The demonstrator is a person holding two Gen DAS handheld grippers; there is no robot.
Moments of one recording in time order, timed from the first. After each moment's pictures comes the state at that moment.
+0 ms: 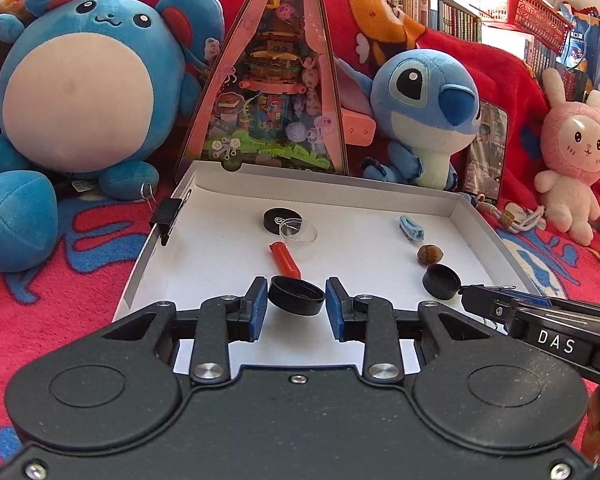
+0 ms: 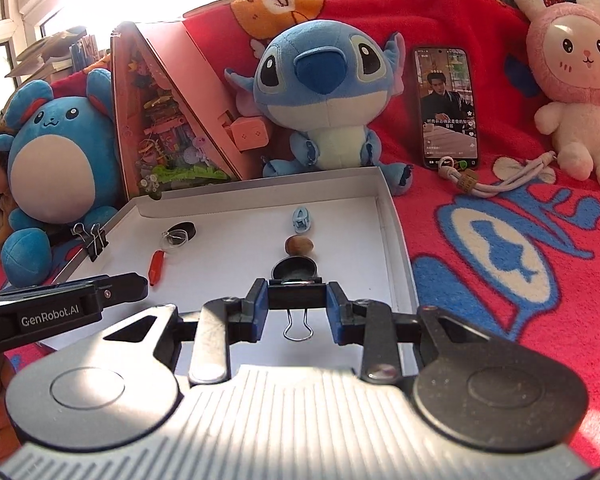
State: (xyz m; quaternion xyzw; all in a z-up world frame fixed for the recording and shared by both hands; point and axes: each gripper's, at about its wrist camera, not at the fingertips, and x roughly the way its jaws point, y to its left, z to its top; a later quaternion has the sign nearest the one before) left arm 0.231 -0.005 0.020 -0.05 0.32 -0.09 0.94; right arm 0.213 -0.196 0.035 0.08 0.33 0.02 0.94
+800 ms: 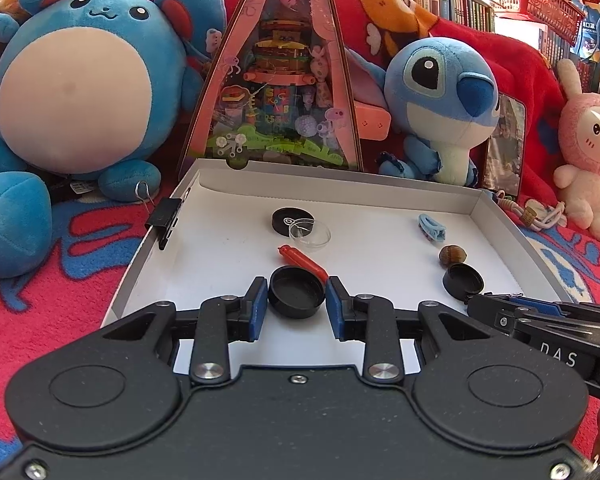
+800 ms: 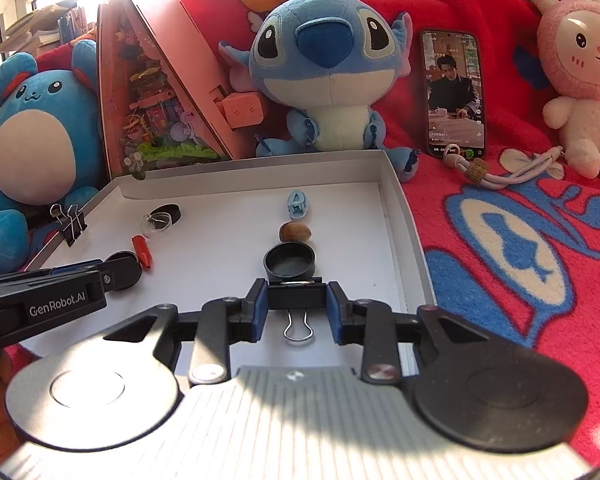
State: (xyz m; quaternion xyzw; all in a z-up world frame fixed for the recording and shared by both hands) left arm 0.245 -0.011 0.009 -0.04 0.31 -0.07 0.95; right arm 0.229 -0.191 0.022 0.06 0.34 0.01 0.94
